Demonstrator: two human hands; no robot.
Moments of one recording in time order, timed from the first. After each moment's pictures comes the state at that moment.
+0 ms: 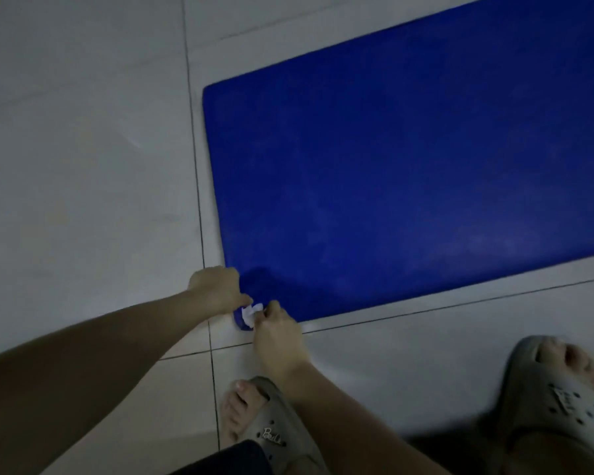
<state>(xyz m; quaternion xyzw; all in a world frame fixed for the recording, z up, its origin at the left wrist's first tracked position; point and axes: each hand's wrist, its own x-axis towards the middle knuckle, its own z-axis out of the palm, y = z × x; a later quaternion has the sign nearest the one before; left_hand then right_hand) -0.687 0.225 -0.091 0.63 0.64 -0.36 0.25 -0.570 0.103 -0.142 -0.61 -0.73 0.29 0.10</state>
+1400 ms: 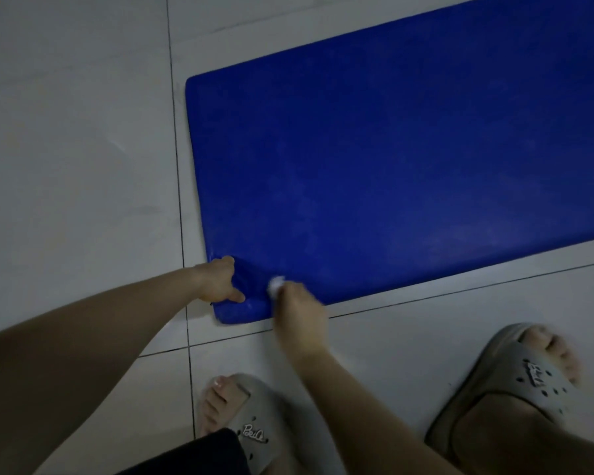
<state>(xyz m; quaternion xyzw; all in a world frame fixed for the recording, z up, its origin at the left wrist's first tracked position) -0.690 0.239 -0.134 0.64 0.57 -0.36 0.37 -0.515 0.109 -0.155 -0.72 -0.62 0.25 0.17</state>
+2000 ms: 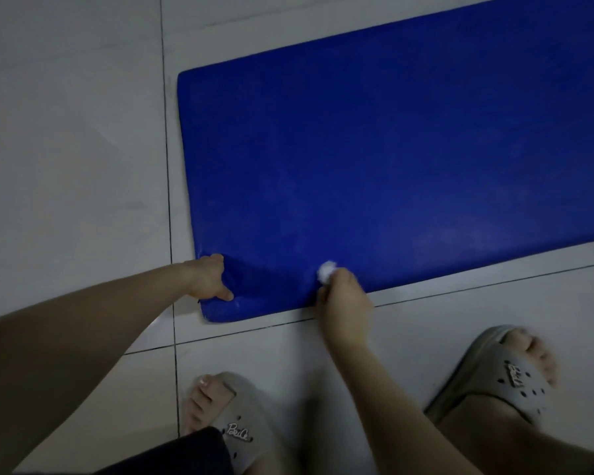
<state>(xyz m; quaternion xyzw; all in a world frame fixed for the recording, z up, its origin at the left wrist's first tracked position) -0.678 0.240 -0.131 0.62 0.59 -0.36 0.38 -0.433 0.115 -0.143 -0.81 -0.50 0.26 0.19</state>
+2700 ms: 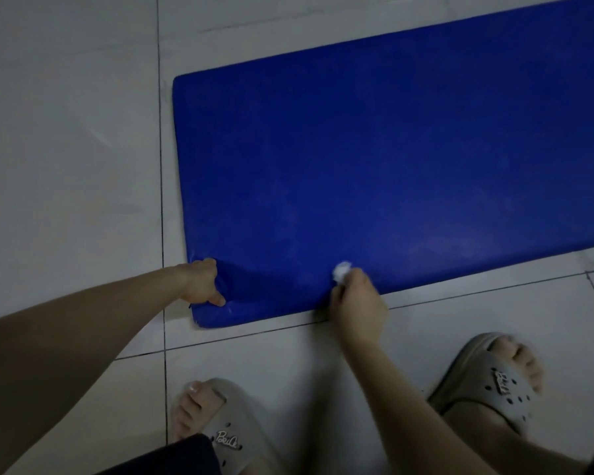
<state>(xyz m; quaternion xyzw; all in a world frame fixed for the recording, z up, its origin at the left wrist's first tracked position) -0.677 0.240 -0.129 0.61 0.59 -0.37 0.38 -0.395 0.119 -0.146 -0.82 -0.49 0.23 0.20</state>
